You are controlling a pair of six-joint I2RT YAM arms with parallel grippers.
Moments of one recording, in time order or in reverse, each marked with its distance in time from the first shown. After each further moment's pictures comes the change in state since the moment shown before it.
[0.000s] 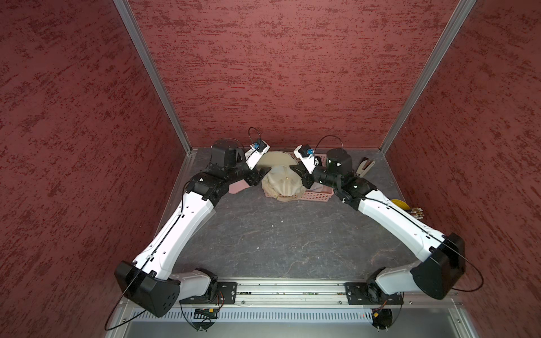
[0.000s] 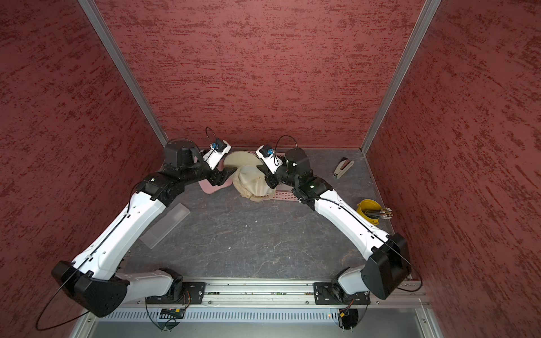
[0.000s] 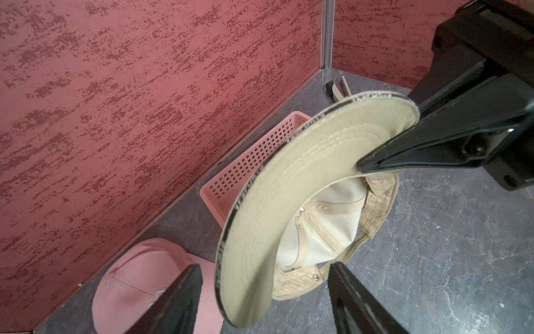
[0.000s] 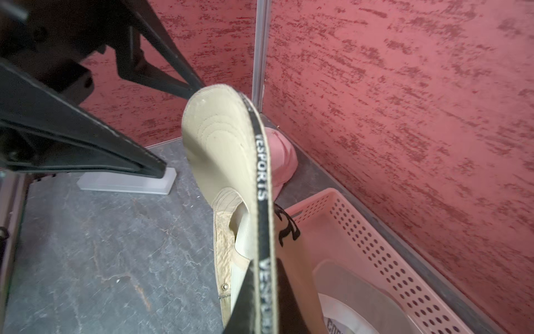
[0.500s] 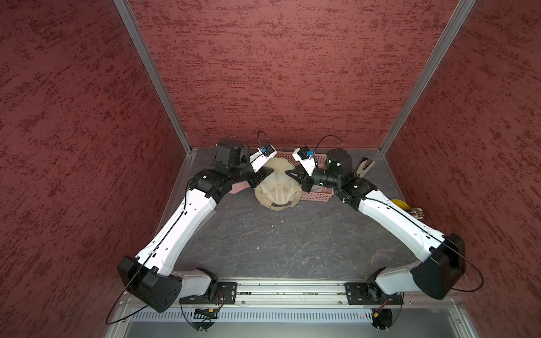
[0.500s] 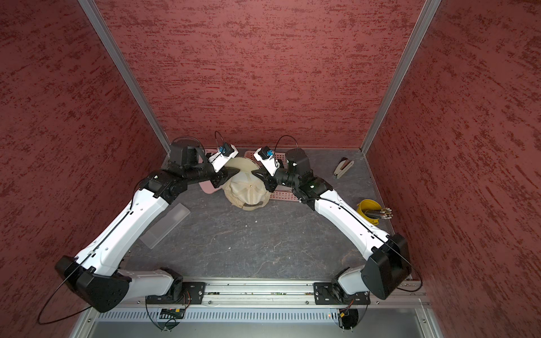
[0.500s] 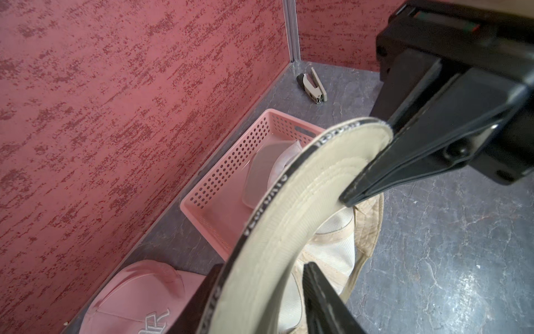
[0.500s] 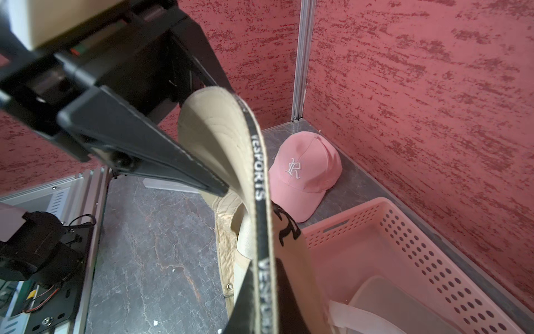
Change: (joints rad) left arm -0.031 0.039 0.043 -0.070 0.071 0.087; right arm -0.002 0.000 0.000 0.014 -0.180 0.068
